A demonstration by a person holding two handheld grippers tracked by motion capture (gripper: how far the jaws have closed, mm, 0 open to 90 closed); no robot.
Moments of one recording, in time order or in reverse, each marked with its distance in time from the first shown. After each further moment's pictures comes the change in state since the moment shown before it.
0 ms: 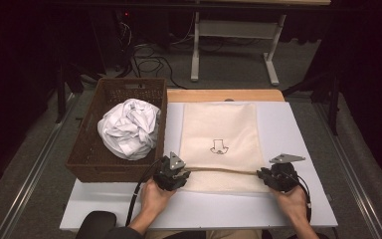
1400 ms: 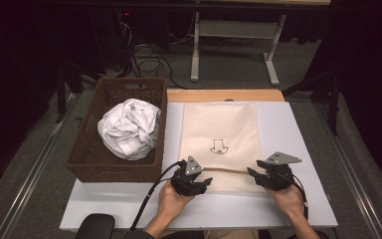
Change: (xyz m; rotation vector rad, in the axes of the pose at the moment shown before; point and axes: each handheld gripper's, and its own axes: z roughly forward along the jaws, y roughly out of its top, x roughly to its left) left arm -0.043 0.014 0.021 -0.085 -0.136 0.016; right arm 0.013 0.009 0.001 -0.137 0.029 -0.123
